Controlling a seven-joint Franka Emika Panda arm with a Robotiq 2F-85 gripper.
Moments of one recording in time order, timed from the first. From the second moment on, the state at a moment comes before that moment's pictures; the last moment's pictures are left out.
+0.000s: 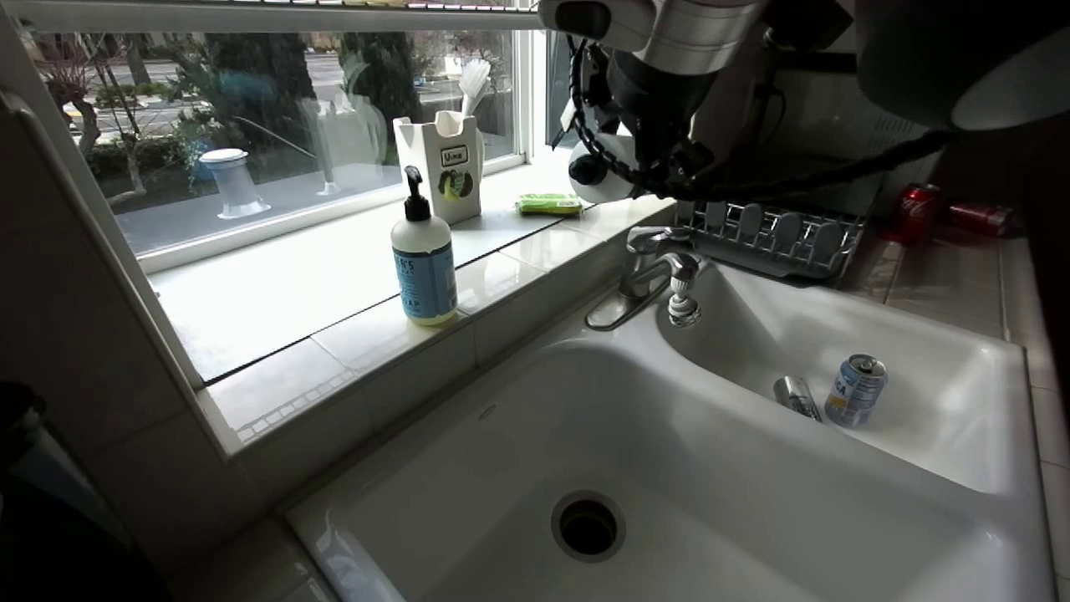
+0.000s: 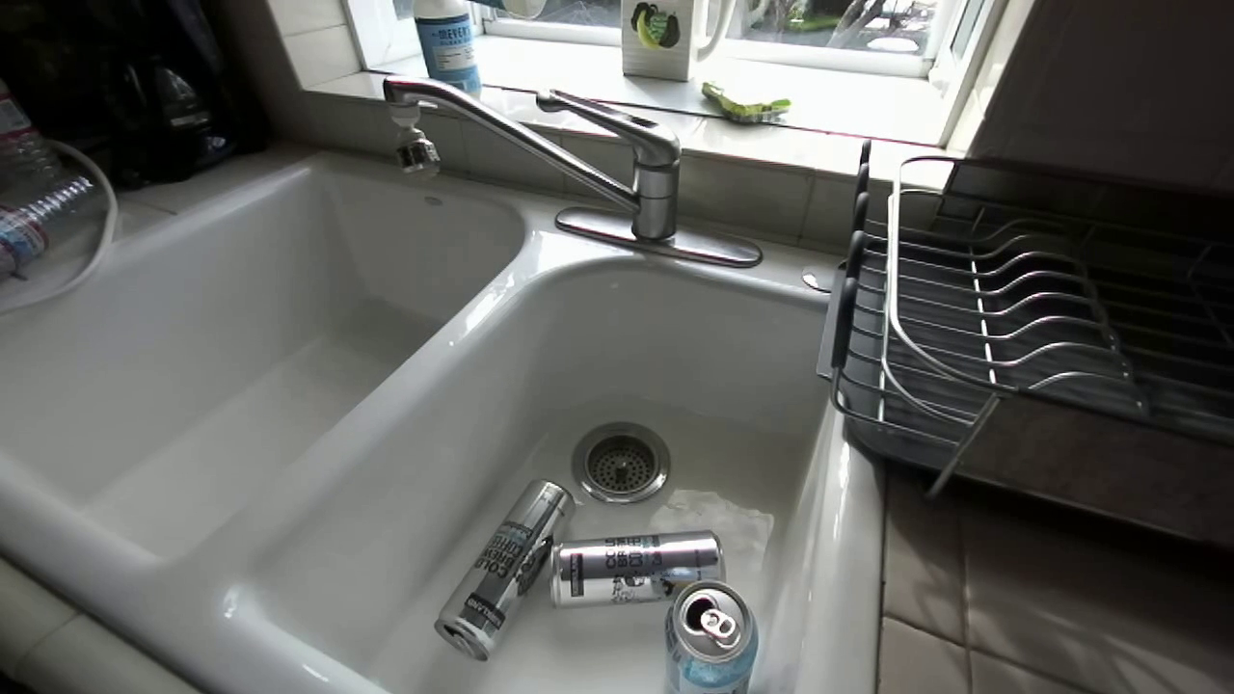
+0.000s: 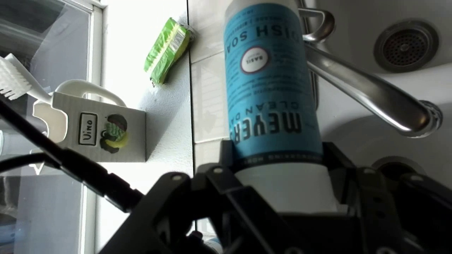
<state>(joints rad) 0.21 -0.15 0.25 -1.98 -0.81 2.01 -0.62</state>
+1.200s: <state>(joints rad) 0.32 -0.09 0.36 -1.99 -1.31 1.75 -0.92</state>
